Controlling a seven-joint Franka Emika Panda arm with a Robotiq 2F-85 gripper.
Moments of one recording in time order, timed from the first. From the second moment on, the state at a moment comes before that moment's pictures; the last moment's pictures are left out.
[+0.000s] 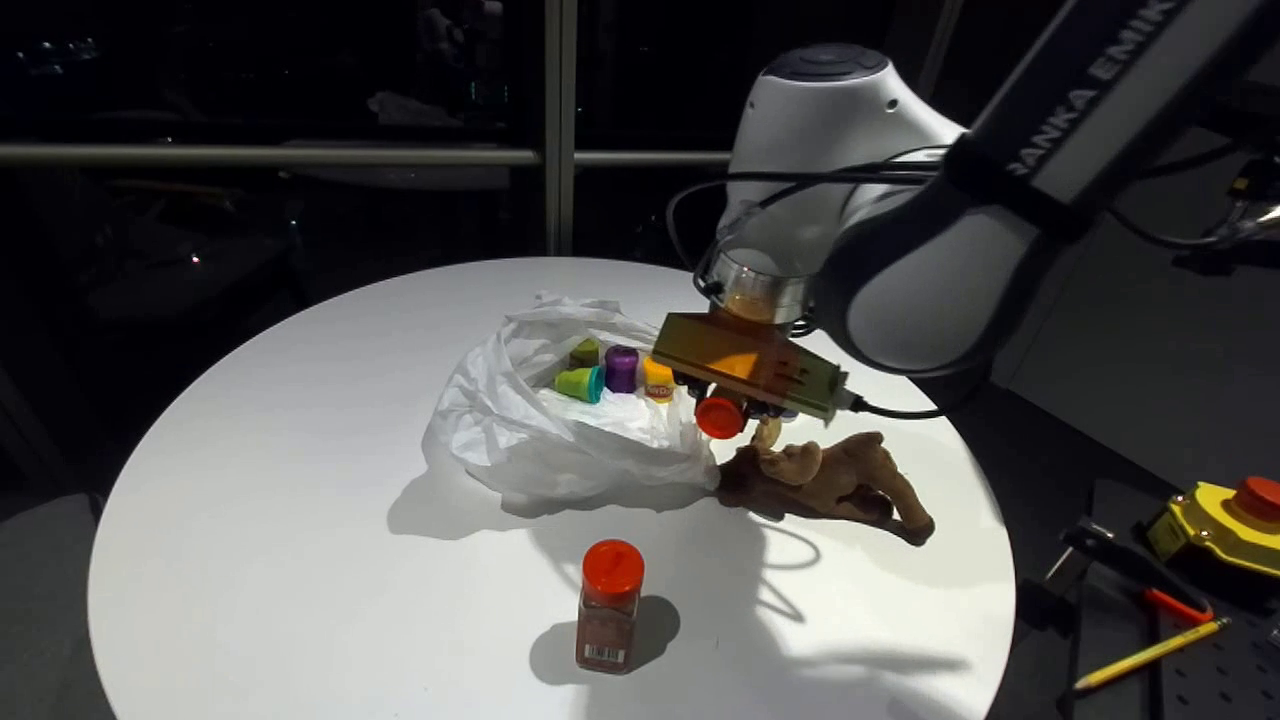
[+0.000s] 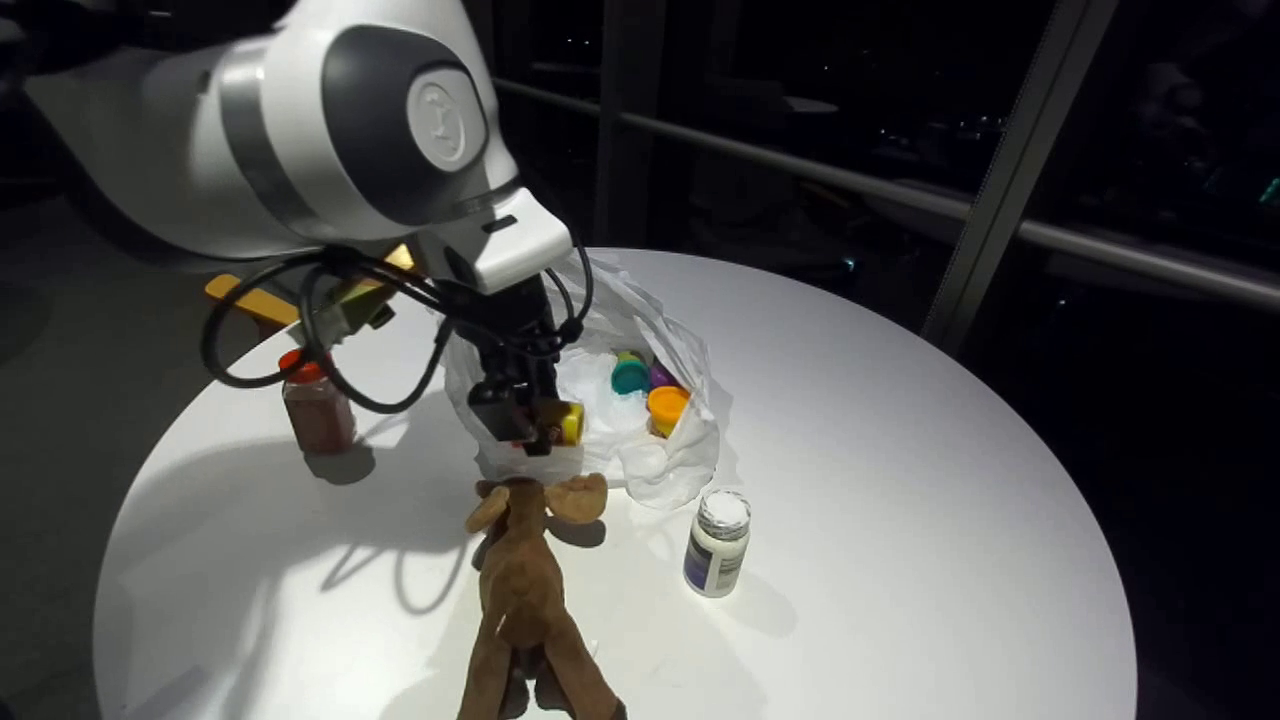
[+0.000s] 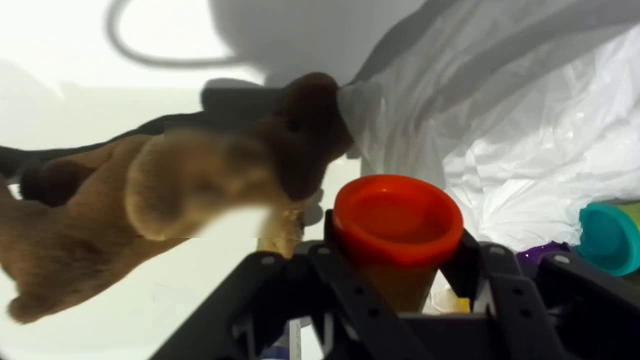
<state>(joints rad) 0.55 0.46 -0.45 -2.34 -0.24 2.91 1.55</state>
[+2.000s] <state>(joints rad) 0.80 0.42 -0.63 -2.47 -0.43 3.12 1.37</state>
